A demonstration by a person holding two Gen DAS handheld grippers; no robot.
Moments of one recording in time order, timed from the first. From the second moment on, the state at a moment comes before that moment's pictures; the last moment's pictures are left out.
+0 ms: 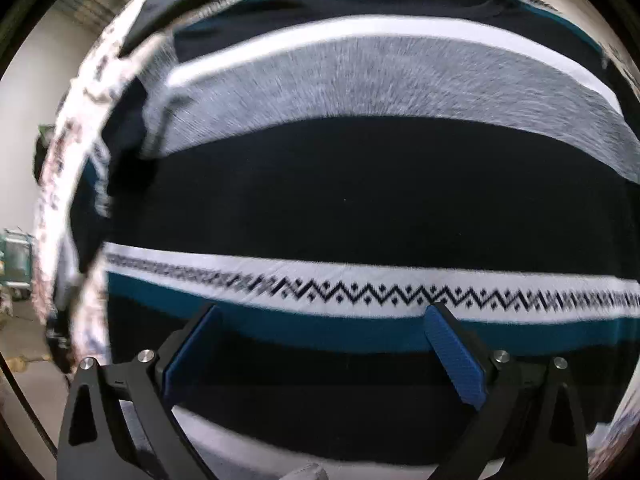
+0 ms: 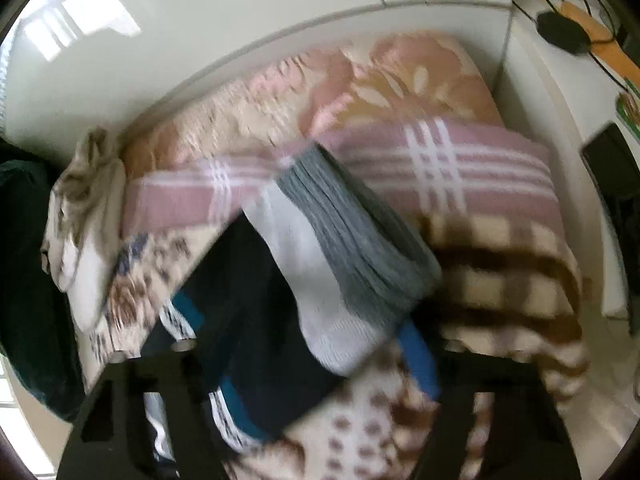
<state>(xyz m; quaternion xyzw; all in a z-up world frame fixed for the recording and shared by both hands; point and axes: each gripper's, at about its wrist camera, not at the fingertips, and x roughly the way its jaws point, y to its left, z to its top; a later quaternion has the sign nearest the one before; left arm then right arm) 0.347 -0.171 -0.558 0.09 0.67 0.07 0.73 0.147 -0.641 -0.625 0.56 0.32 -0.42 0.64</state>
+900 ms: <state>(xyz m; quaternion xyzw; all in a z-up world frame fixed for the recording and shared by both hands) 0.358 0.070 -0.440 -0.07 0.59 0.12 0.80 0.512 -0.141 -0.454 0.14 0.42 -0.01 0.90</state>
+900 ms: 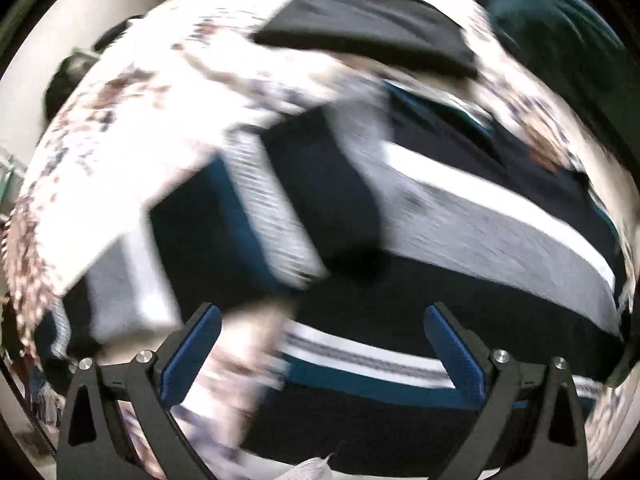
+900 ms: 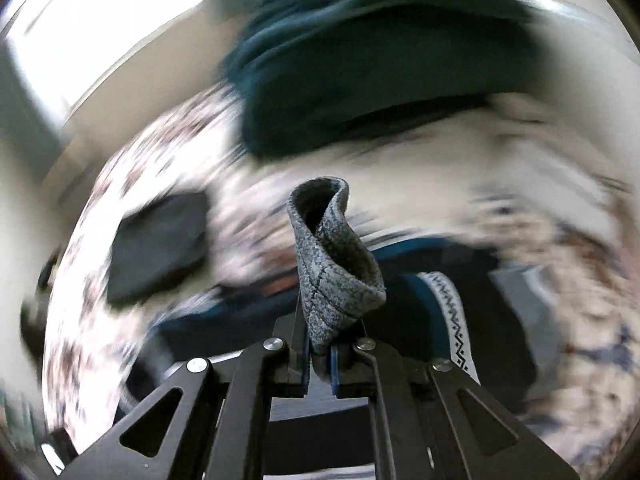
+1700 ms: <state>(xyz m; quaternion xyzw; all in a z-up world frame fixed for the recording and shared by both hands) 0.315 0.230 -0.487 -0.17 0.60 0.24 0.74 0.500 0.047 -0.555 0.13 0.58 0.17 0.79</state>
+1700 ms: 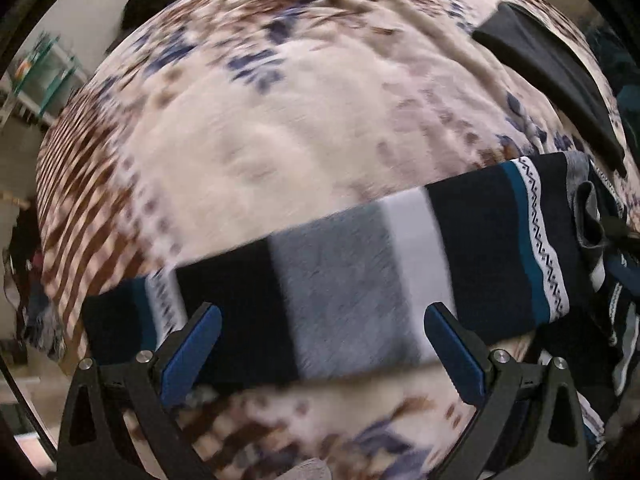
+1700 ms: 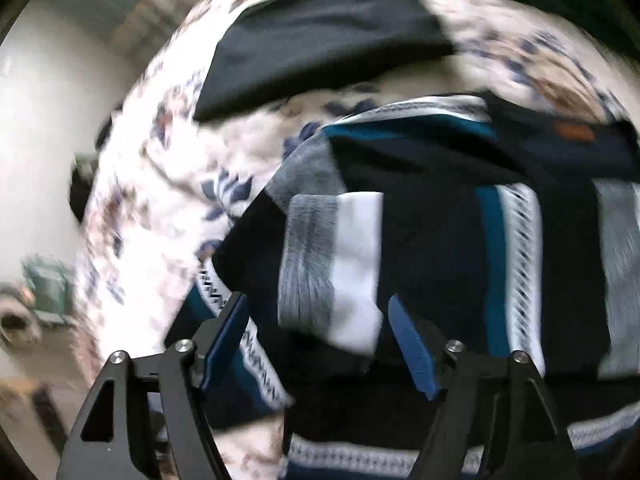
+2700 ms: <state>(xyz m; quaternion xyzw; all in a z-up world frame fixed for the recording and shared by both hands) 0.146 0.382 -0.510 -0.51 0.43 0.37 0.65 0.426 -0.049 -0.549 0.13 0.61 0.01 0.78</state>
